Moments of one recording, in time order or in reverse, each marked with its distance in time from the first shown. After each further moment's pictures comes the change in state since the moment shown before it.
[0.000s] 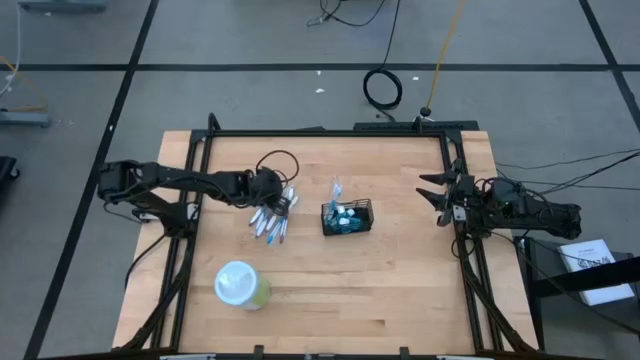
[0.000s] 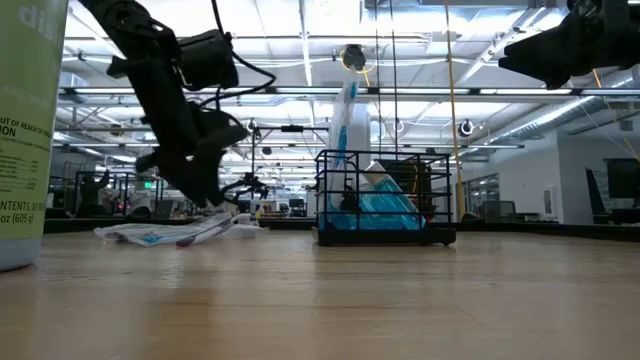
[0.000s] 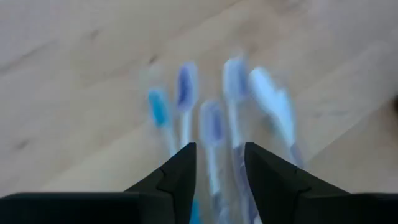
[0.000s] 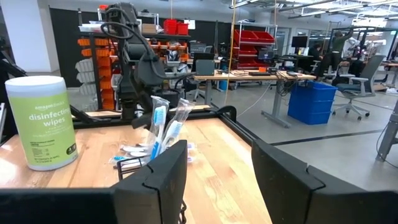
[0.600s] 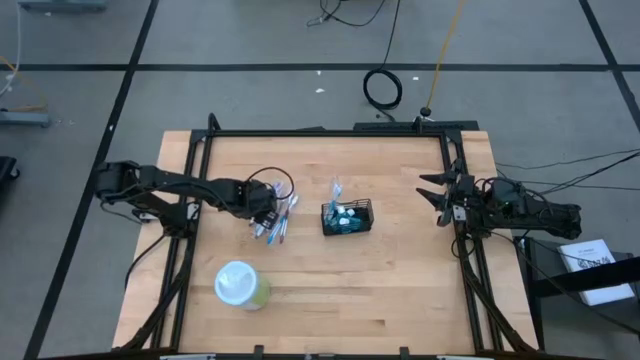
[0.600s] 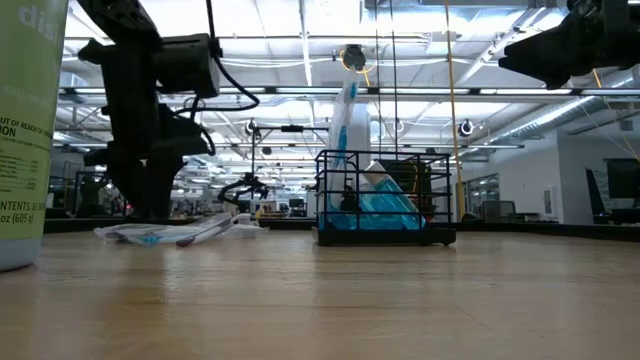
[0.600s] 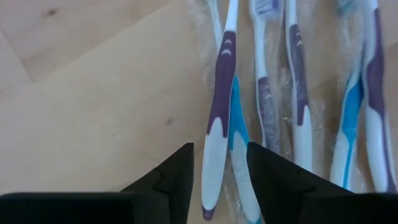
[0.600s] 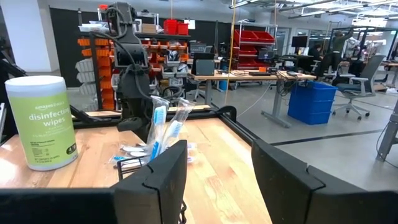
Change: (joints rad) left arm -0.105 -0.010 -0.001 -0.301 0.067 -0.198; right arm 0.000 0.000 0.000 0.000 0.000 0.000
